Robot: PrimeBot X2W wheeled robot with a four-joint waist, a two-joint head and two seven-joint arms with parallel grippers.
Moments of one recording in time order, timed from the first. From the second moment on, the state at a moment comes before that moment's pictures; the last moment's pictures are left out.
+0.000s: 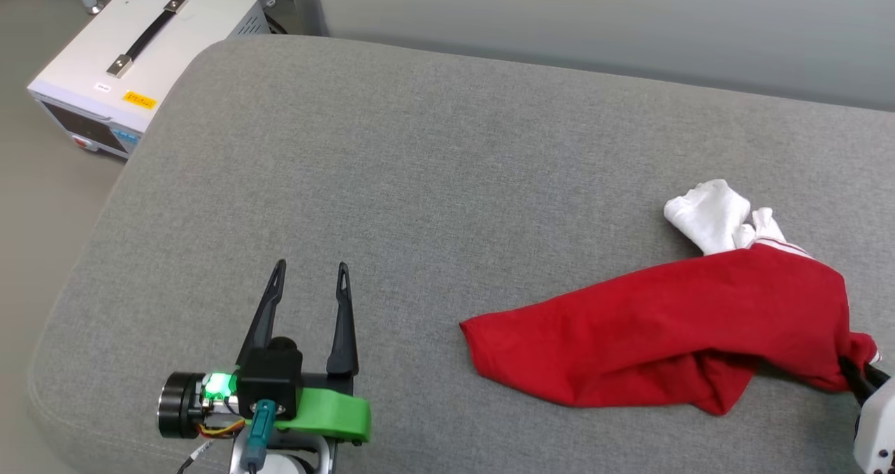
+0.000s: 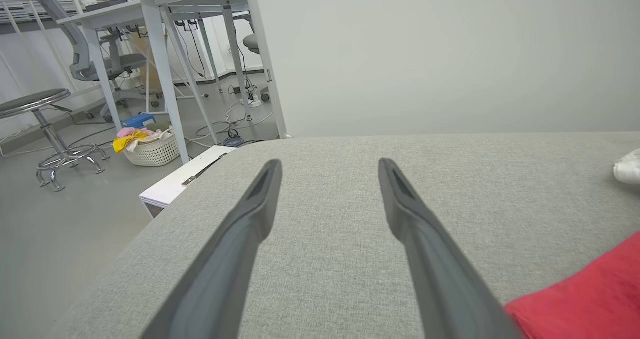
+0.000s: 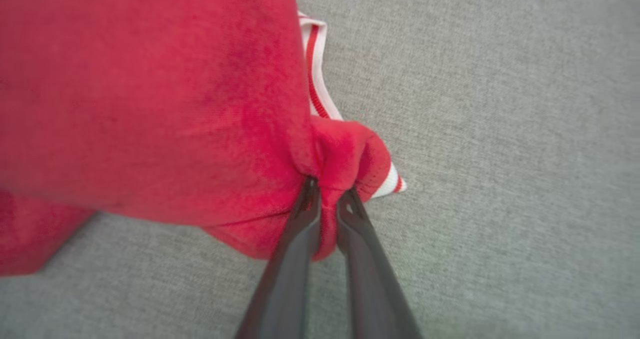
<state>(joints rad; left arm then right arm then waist) -0.02 0.10 -0.22 0.01 -0.03 0.17 -0.26 -0.11 -0.60 0.22 0.47 0.59 0.13 0.12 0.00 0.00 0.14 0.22</state>
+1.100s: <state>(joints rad) -0.31 0.23 -0.27 0.06 -0.08 -0.09 -0.25 0.12 -0.13 -0.08 -0.18 0.22 0.13 -0.07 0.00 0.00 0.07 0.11</state>
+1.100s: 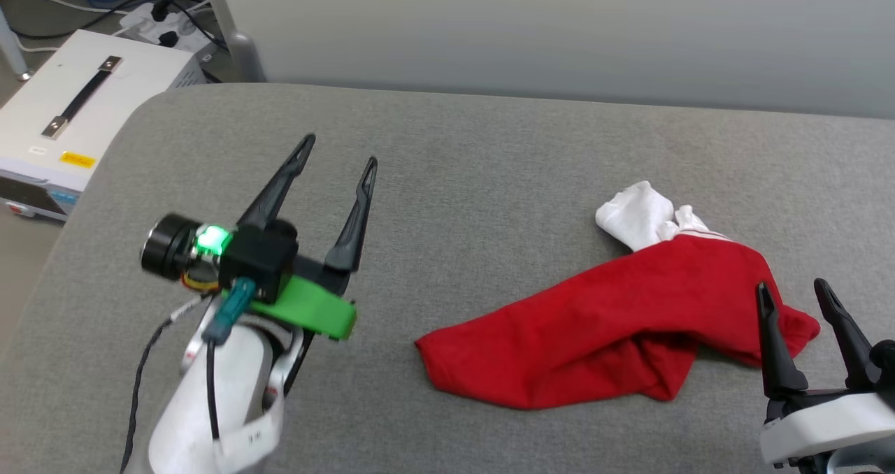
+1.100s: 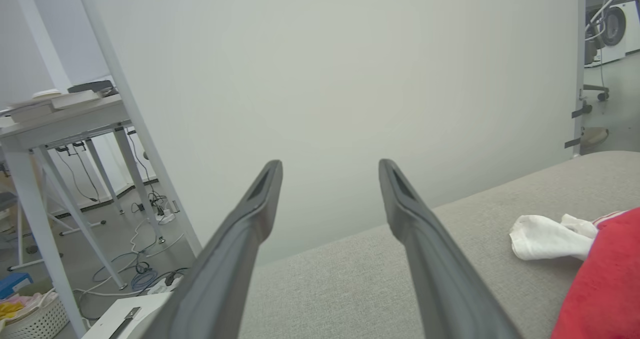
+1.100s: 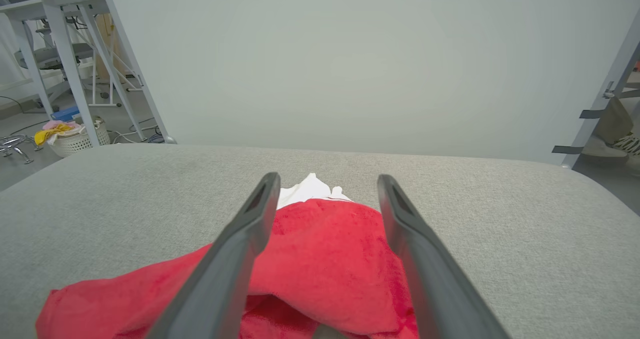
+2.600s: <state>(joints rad) -1.02 0.43 -1.23 0.21 -0.82 -0.13 0.77 -0.16 -0.15 0.02 0.00 0.20 0.13 -0.23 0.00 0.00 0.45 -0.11</state>
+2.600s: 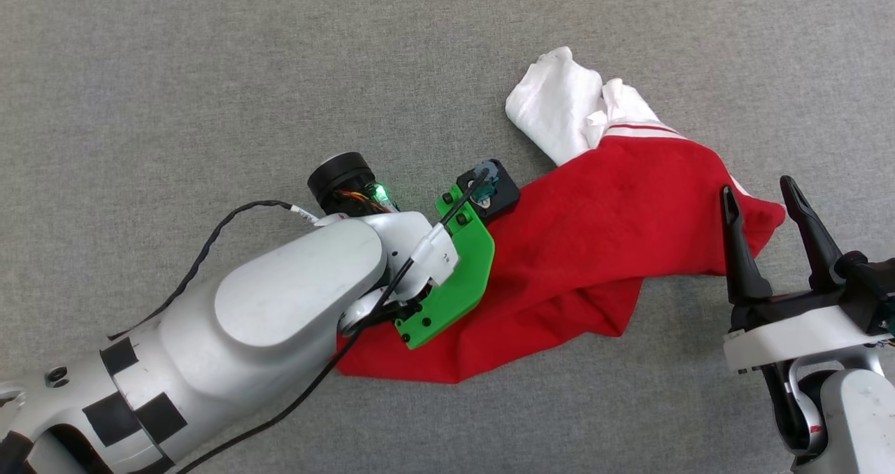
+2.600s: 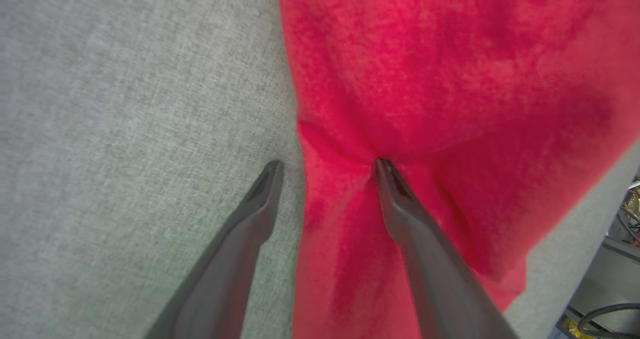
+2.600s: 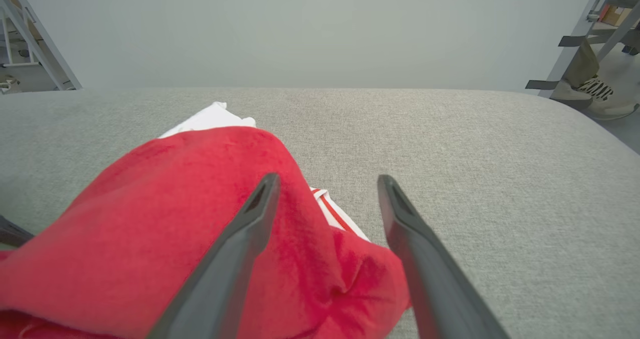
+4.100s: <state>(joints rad) -0.69 0.71 -1.20 0.51 -0.94 0.05 -0.02 -0.02 -0.13 -0.05 0.03 0.16 0.13 -0.22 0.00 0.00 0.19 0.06</state>
